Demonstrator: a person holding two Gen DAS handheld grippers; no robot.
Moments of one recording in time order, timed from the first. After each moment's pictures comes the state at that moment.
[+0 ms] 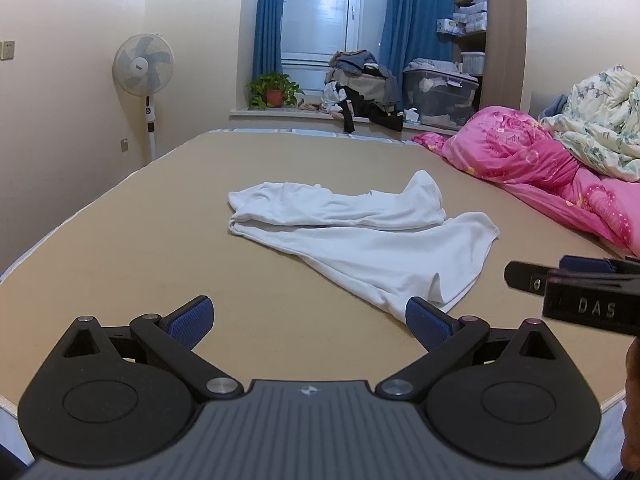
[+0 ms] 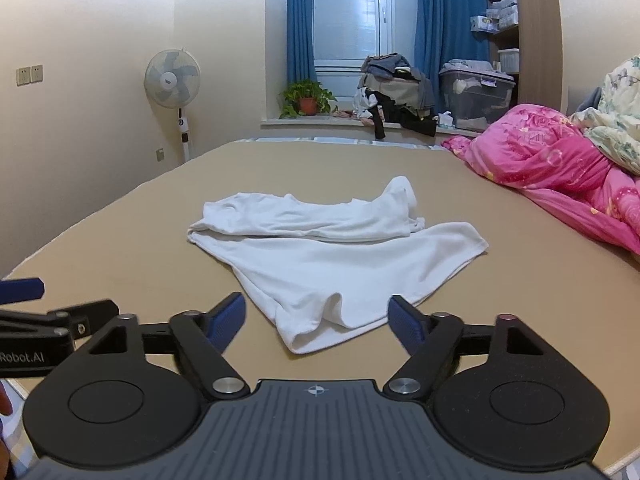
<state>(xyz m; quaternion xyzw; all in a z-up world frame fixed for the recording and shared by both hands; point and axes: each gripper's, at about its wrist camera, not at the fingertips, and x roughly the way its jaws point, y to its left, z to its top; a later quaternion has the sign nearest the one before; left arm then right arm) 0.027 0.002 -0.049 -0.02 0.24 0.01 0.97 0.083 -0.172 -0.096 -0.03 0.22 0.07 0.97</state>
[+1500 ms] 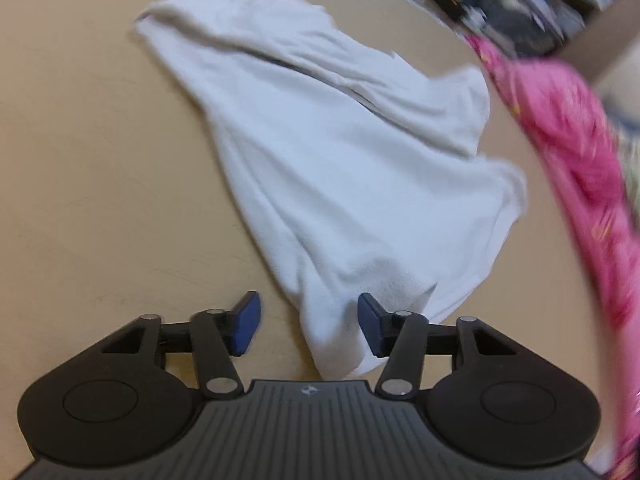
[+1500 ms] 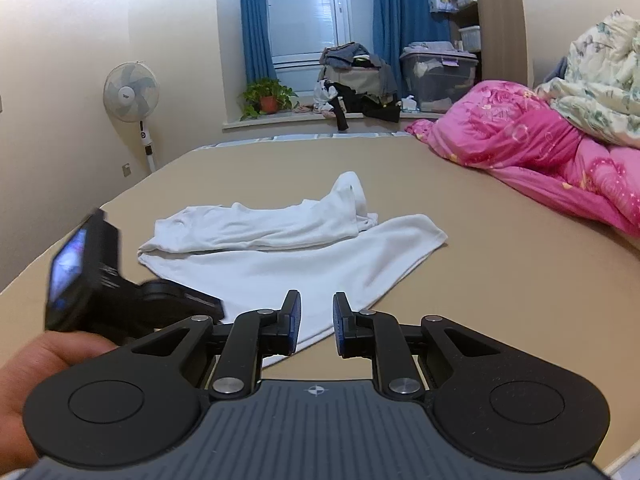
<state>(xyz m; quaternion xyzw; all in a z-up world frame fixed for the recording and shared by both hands) 0.261 -0.057 -0.147 -0.18 0.48 0.00 0.86 0.117 -0.235 -0.088 0.03 0.23 0.02 0.97</state>
